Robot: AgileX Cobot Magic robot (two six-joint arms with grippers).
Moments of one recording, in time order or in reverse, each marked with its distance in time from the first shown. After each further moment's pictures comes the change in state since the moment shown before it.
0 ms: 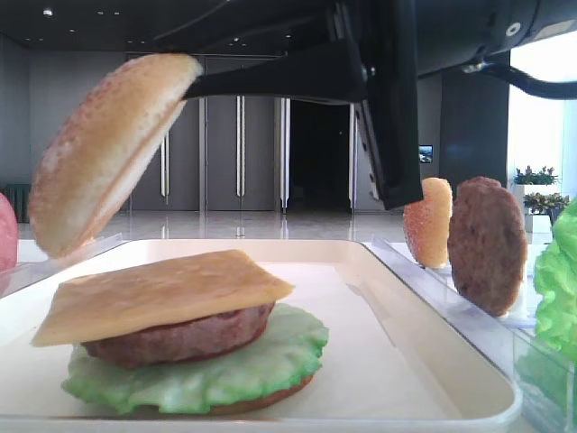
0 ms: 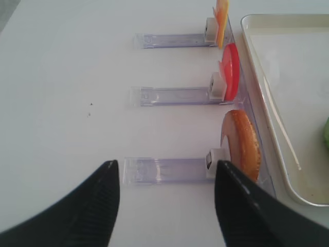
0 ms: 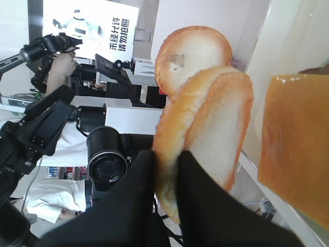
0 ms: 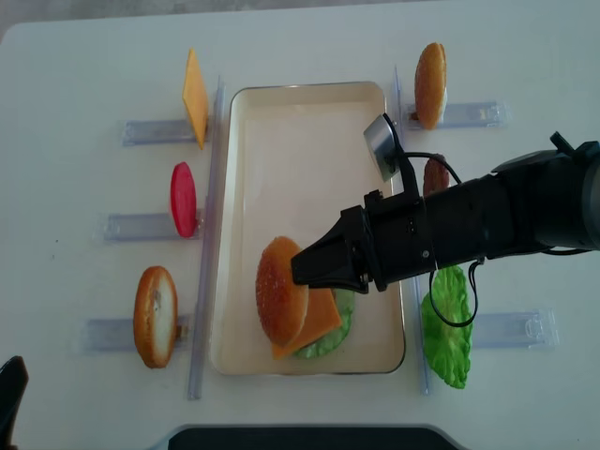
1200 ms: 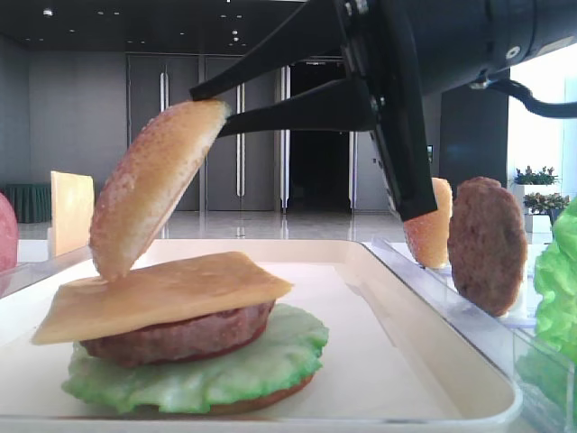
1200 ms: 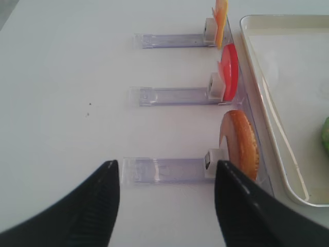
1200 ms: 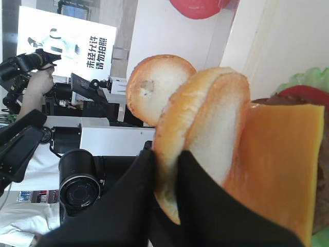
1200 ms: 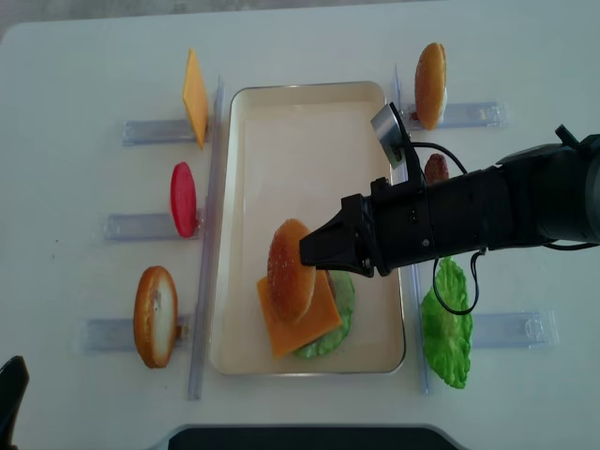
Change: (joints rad) left arm 0.000 0.000 0.000 -0.003 0.000 -0.003; right arm -0.020 0.003 -0.010 0.003 -0.095 -0.016
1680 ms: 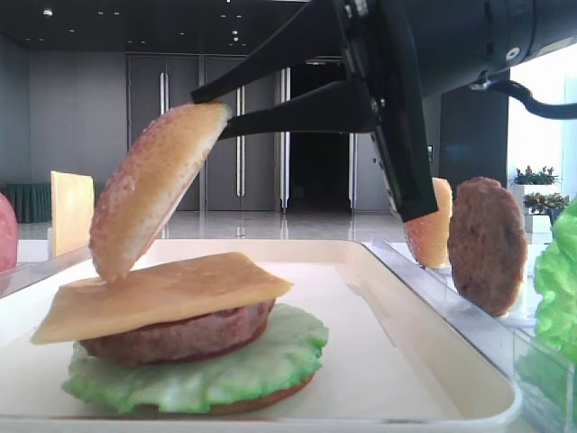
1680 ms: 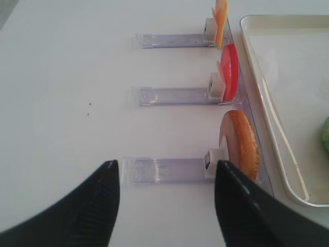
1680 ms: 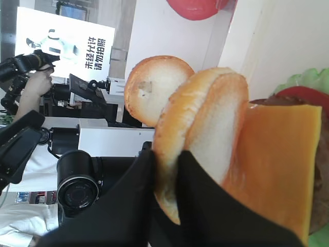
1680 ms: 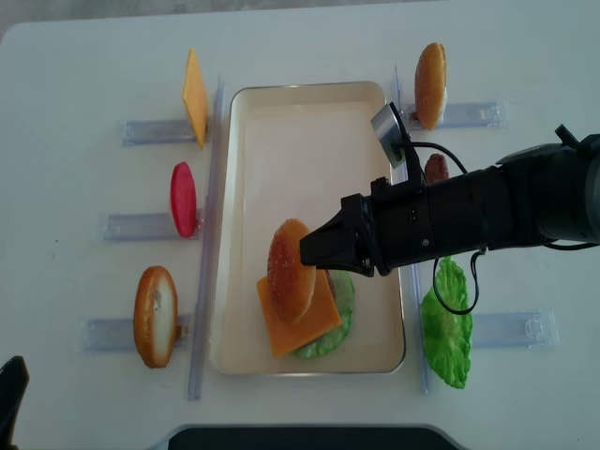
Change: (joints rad) left arm 0.000 0.000 0.000 0.000 0.000 0.000; right arm 0.000 0.000 0.000 -0.001 -0.007 0.000
